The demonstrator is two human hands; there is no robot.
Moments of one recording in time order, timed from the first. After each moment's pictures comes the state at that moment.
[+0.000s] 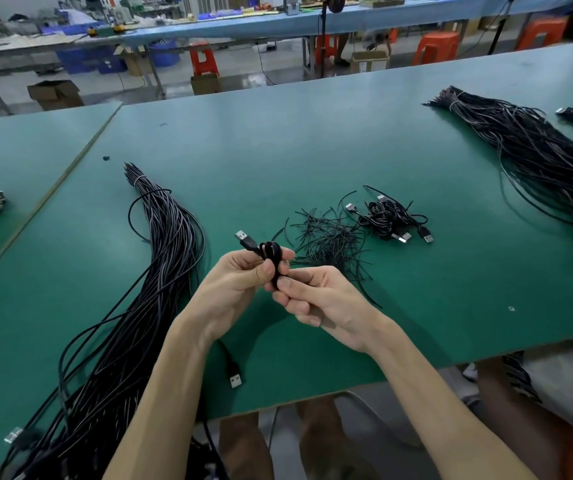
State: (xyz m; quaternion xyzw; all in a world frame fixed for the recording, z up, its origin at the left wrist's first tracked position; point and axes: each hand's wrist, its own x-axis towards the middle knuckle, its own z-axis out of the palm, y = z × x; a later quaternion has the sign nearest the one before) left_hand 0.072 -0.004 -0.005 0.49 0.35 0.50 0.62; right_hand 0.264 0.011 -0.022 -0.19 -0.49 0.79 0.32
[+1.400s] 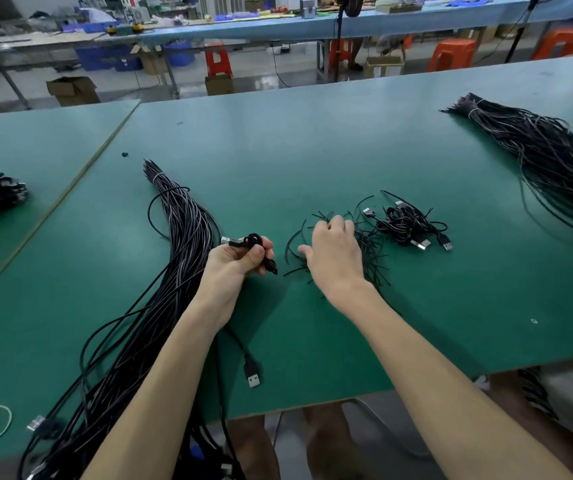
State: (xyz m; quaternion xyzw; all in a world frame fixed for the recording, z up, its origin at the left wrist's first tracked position) left_hand 0.047 0.014 -0.022 0.43 0.44 0.61 0.50; right_hand 0.217 0.071 -0.009 -0.62 -0.76 0.06 0.20
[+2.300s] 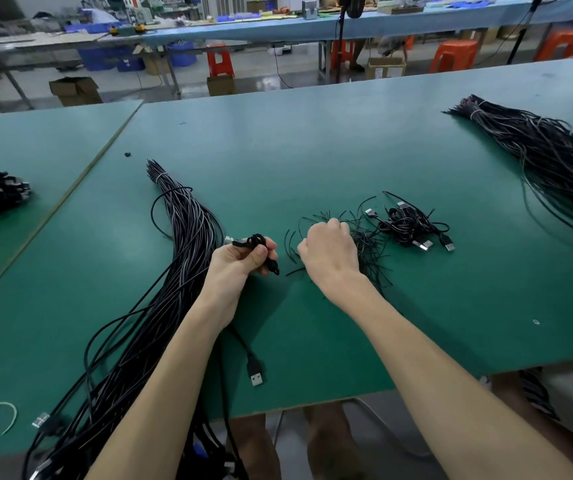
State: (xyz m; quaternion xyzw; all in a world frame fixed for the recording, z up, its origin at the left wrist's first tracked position) left_hand 0.048 0.014 -0.025 0.44 0.46 0.60 0.49; right_hand 0.204 0.068 0.005 -0.62 -0.76 0.07 0.17
